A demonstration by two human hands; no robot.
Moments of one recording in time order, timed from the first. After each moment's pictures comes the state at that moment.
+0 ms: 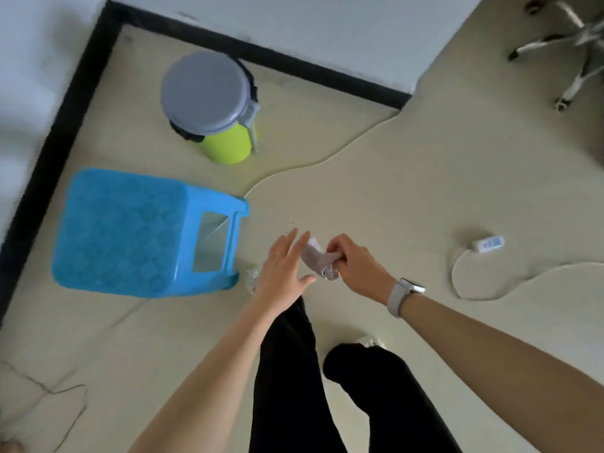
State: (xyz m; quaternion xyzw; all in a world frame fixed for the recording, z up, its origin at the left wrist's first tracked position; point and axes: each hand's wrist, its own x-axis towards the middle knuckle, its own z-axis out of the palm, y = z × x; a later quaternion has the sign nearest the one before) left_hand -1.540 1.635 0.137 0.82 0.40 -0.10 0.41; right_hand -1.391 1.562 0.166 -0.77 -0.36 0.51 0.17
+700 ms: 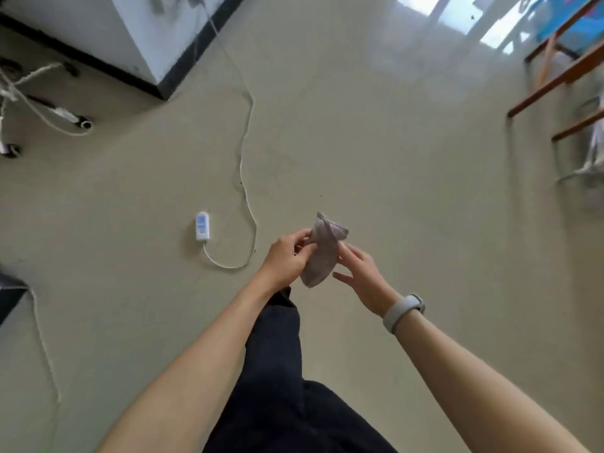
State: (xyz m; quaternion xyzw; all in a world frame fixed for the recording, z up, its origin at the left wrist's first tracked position) left_hand -1.121 1.037 0.292 0.78 -0.14 -0.38 0.48; right_hand -1.208 0.906 0.286 -0.60 0.37 0.15 0.69
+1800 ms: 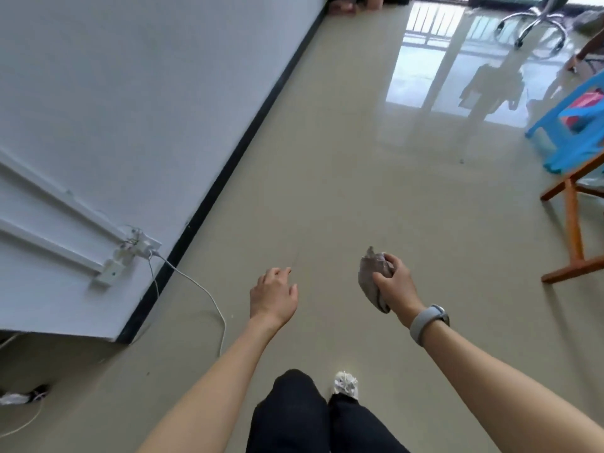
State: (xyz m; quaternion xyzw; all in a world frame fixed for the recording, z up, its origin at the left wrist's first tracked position) left_hand -0.439 0.459 0.373 0.94 -0.19 -0.25 0.12; right_hand -0.542 0.269 0.379 -0.70 0.44 -0.02 0.56
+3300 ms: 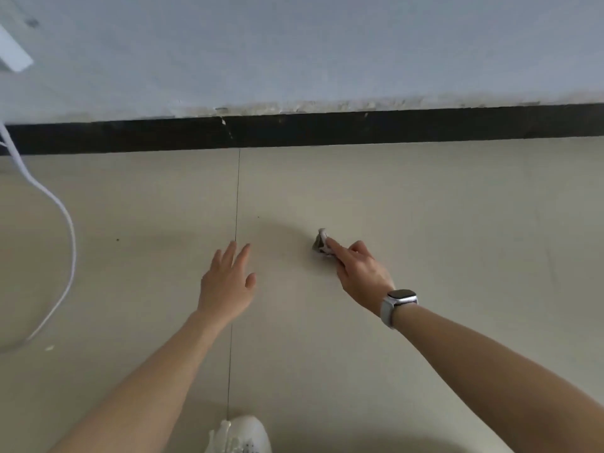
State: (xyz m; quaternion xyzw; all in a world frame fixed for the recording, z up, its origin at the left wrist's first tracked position) left_hand 0.116 0.443 -0.354 0.87 0.38 -0.23 0.20; right_hand 0.272 0.263 -0.373 -0.85 -0.45 0.16 0.24
